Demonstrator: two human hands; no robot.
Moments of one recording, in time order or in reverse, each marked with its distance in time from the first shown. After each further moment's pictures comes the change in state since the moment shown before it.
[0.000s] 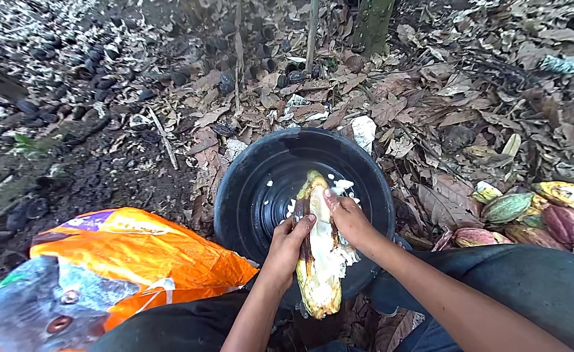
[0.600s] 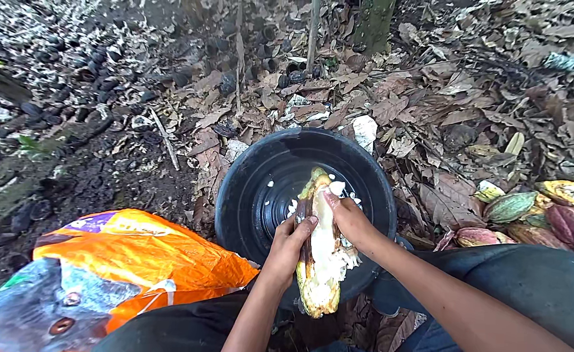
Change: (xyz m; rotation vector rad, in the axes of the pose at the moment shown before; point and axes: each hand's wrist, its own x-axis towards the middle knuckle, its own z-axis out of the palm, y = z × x) left_hand 0.002 0.000 0.000 0.019 -0.059 0.046; right_hand 0.002 -0.002 -0.001 0.054 0.012 0.108
